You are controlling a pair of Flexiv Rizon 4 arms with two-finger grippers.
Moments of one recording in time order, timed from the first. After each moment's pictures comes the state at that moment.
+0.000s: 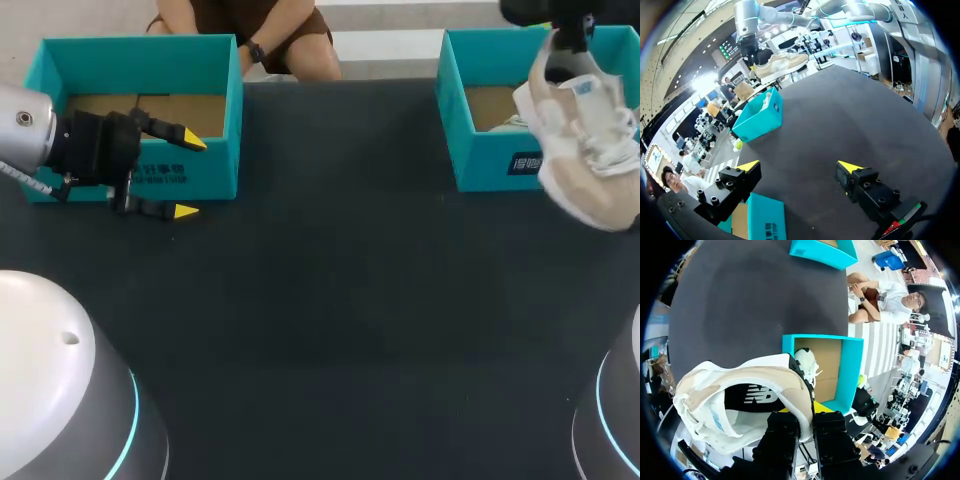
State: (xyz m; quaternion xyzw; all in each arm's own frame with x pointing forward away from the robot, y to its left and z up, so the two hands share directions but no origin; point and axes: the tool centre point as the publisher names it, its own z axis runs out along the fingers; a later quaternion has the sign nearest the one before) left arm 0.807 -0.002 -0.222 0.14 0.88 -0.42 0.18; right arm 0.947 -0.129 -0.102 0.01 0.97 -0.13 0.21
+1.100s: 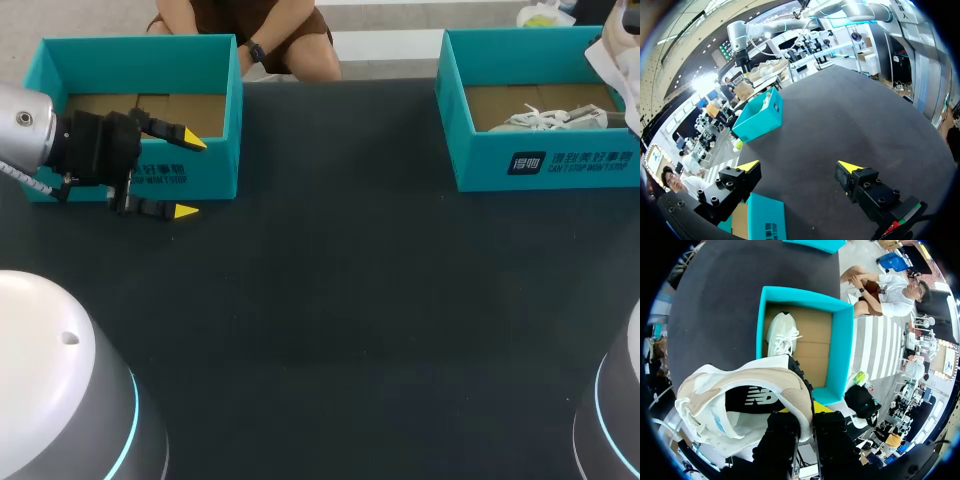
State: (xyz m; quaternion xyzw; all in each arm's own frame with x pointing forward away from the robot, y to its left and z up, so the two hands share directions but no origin) left arm 0.807 -0.002 -0.222 0.14 0.88 -0.42 0.18; right arm 1.047 -0.257 -0.104 -0.02 0.98 -0.11 0.19
